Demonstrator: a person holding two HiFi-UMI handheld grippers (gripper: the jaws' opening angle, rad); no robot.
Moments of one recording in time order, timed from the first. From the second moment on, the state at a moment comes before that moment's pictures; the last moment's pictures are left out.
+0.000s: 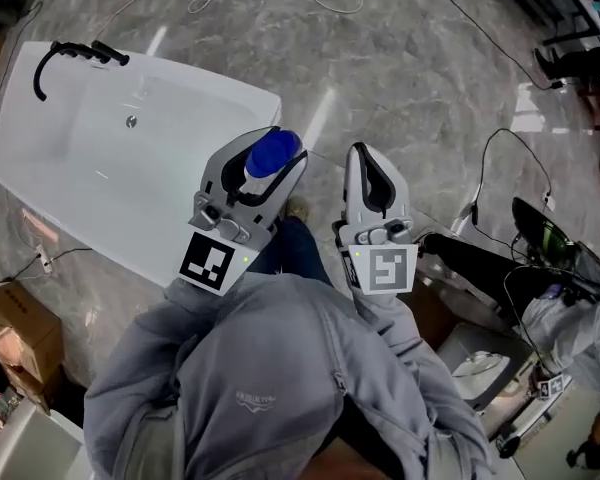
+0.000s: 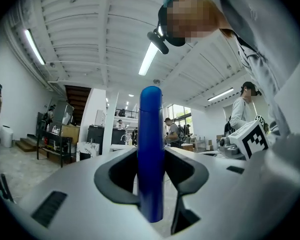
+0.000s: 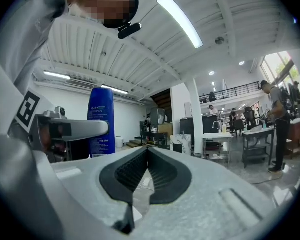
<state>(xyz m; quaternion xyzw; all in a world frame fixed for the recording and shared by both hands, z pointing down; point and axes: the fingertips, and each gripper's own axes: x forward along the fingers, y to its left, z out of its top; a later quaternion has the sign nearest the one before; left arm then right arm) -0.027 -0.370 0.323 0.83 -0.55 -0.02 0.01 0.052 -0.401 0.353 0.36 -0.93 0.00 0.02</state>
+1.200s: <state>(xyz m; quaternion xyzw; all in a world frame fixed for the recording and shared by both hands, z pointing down) -0.126 -0.429 0.488 0.81 -0.59 -0.01 0.01 -0.054 -0.447 0.516 0.28 -0.96 0.01 0.03</state>
